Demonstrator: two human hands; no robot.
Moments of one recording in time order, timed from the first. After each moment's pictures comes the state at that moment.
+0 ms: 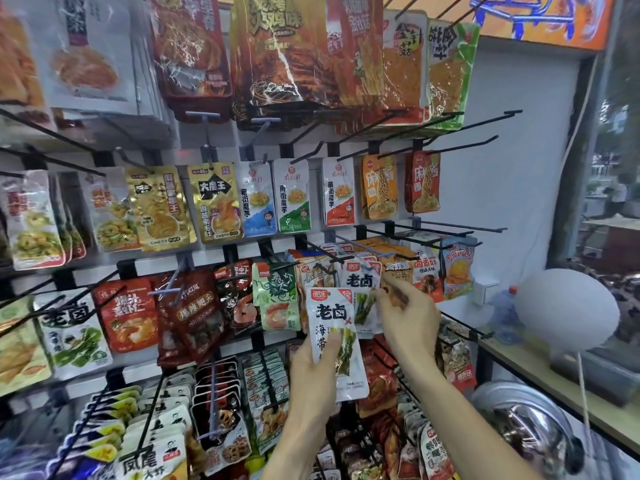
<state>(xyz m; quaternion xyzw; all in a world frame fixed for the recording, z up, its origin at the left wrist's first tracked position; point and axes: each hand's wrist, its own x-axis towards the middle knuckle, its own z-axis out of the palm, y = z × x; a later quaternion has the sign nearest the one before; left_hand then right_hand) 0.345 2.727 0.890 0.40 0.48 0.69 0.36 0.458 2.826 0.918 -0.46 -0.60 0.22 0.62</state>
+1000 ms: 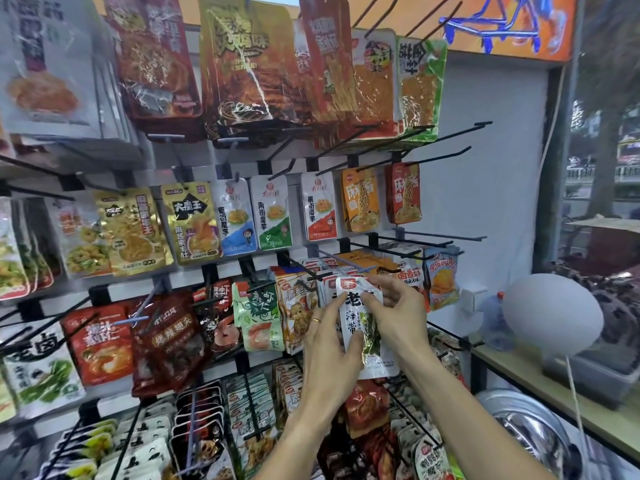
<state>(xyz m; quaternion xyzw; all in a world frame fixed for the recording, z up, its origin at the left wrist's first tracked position) 0.361 2.784 0.904 0.59 0.59 0.53 0.11 0.474 2.862 0.930 -0.38 -0.57 0.35 0.64</state>
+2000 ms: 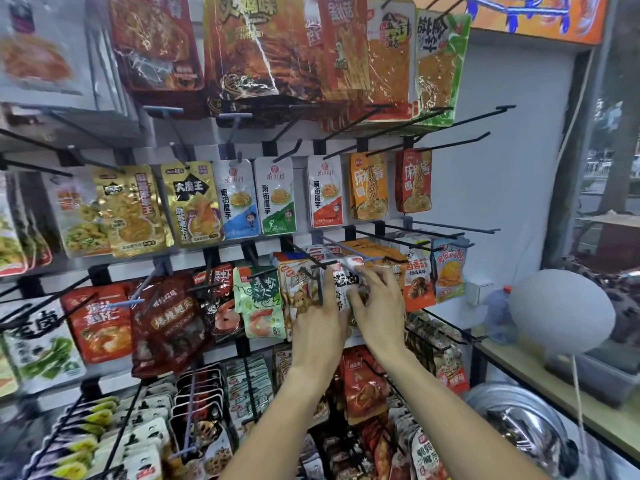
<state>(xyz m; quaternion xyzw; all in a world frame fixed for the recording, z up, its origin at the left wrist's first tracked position) 0.338 2.828 0.902 0.61 0.71 0.30 -0.18 0.441 2.895 0.901 -0.43 -0.70 0.06 0.56</state>
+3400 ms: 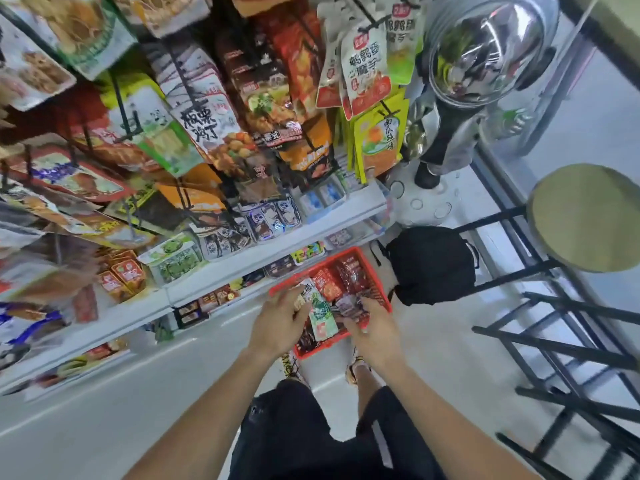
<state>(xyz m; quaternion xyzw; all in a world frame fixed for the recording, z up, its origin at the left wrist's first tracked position) 0.445 2.527 0.449 0.53 0.75 0.00 0.40 0.655 2.545 0.425 -0.65 -0.59 0.47 0.06</state>
